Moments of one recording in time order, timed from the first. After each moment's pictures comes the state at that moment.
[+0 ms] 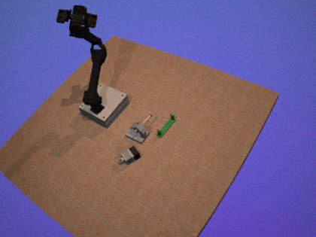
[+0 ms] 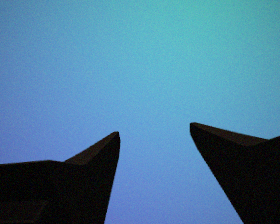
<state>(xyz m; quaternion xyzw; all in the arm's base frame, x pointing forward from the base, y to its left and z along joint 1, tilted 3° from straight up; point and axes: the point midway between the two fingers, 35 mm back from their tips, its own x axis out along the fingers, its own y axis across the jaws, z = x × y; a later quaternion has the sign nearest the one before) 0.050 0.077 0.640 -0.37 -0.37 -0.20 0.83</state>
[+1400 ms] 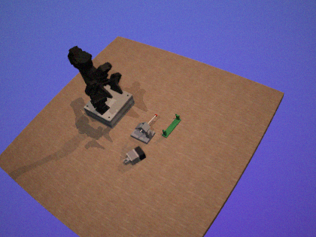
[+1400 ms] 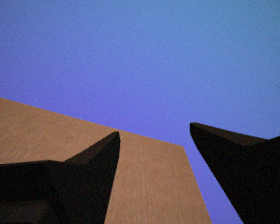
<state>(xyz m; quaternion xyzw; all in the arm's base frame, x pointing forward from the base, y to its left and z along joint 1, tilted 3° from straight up) 0.315 -0.051 0.431 -0.28 0.11 0.02 0.95</state>
